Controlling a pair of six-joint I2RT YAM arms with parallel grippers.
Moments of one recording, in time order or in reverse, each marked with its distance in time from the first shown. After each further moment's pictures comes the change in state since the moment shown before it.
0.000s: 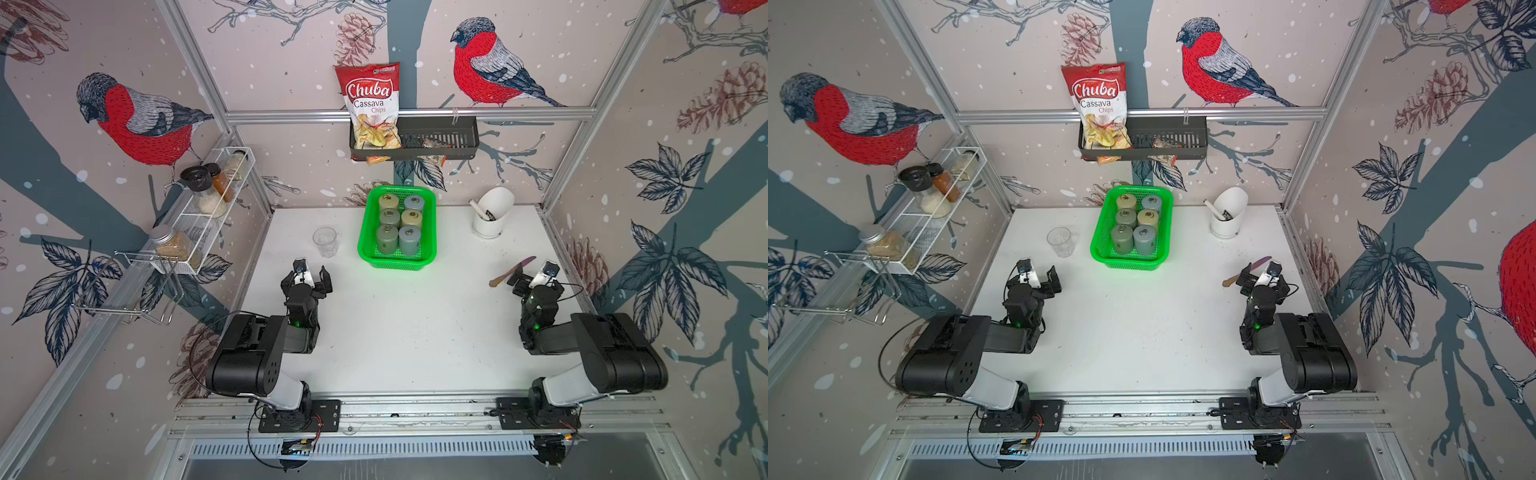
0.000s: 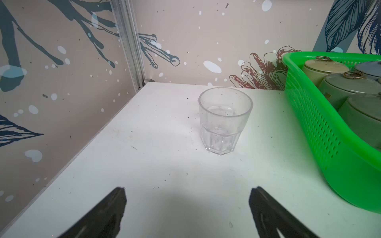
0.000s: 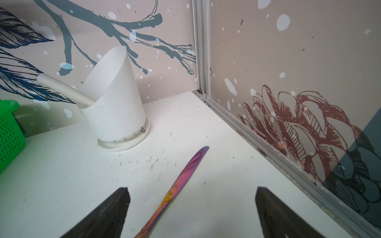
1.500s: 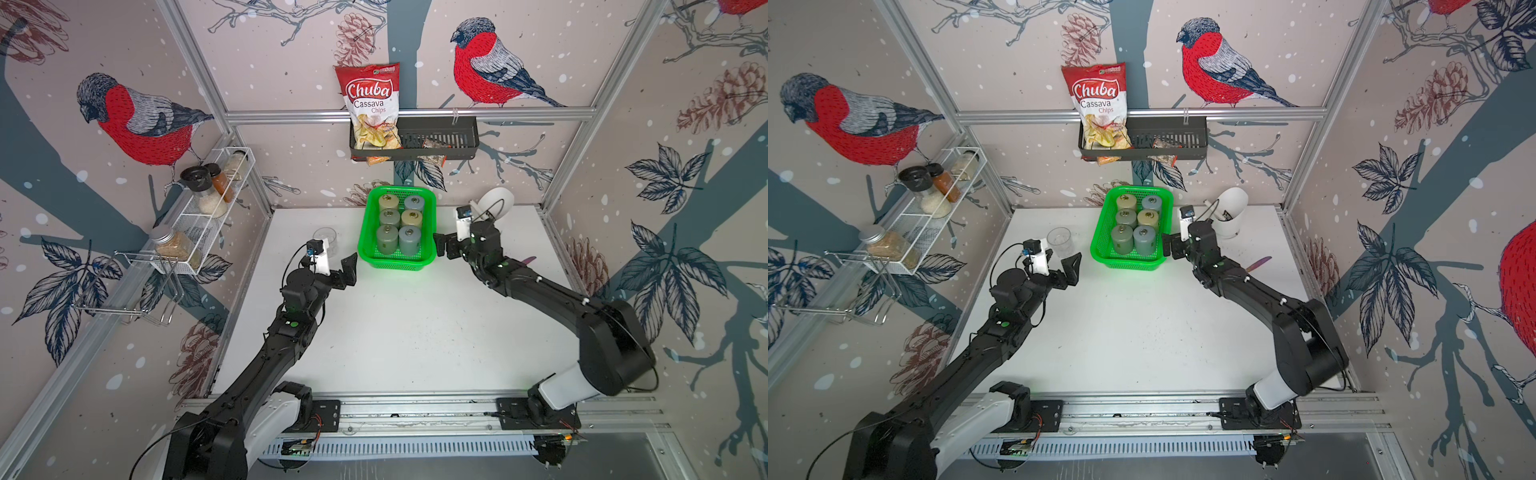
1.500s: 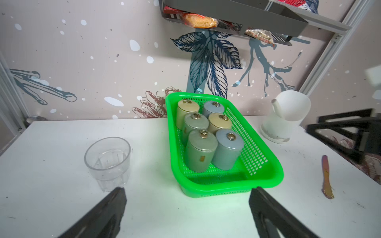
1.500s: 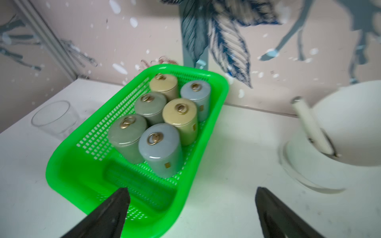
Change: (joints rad) left arm -0.201 -0.578 0.243 -0.748 0.327 -0.150; right arm 0.473 0.106 0.914 -1.084 -0.329 -0.041
